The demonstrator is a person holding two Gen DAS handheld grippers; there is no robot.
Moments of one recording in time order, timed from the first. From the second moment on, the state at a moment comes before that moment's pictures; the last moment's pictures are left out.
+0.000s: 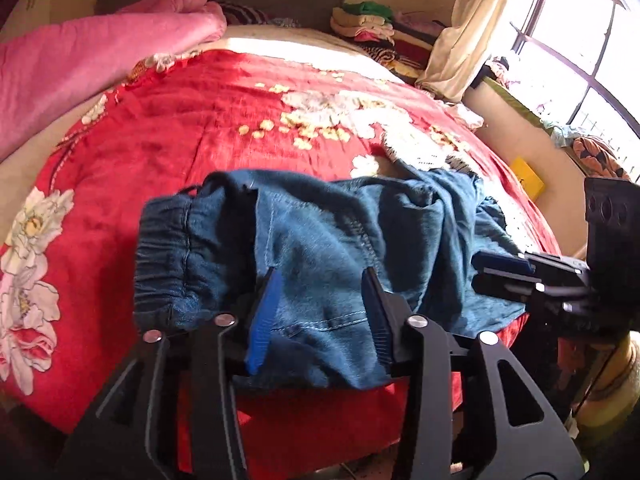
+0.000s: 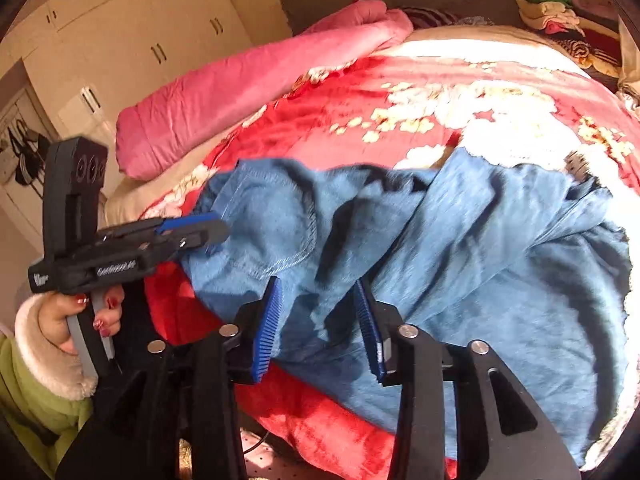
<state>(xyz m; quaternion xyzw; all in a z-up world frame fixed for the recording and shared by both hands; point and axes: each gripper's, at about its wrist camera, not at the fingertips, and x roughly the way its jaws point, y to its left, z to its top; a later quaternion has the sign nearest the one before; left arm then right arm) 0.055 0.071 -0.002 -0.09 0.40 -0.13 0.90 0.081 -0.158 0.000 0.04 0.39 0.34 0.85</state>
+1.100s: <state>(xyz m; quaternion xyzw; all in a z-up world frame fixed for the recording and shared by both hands) 0.115 -0.053 -0.056 -0.09 0.45 -0.31 0.83 0.301 -0.149 -0.025 -0.01 0.48 0.17 0.86</state>
